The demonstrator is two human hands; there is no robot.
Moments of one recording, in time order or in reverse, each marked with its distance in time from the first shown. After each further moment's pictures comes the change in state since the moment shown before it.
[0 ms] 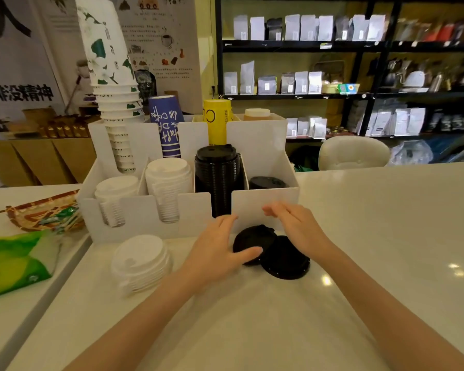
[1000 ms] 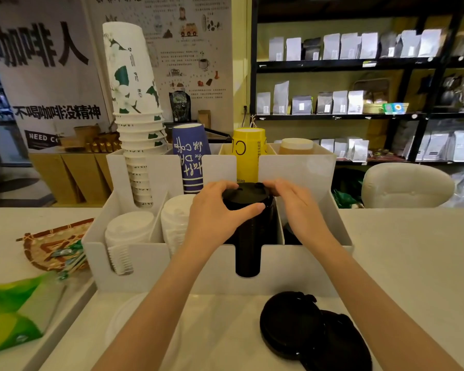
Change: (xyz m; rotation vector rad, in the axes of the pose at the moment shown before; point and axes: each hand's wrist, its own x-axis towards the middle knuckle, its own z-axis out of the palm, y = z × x) left_hand 0.108 -0.009 -0.077 -0.106 0.471 -0.113; right_hand 0.130 -0.036 0.028 0.294 0.001 -0.182
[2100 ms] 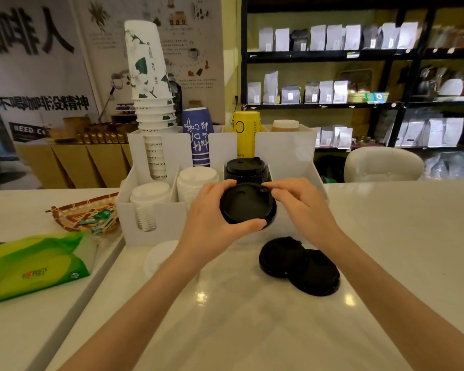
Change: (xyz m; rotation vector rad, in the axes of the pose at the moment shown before) left_hand -0.106 0.015 -0.049 -0.084 -0.100 0.112; right_hand -0.107 -0.052 -0.003 -0.295 0.015 -0.071
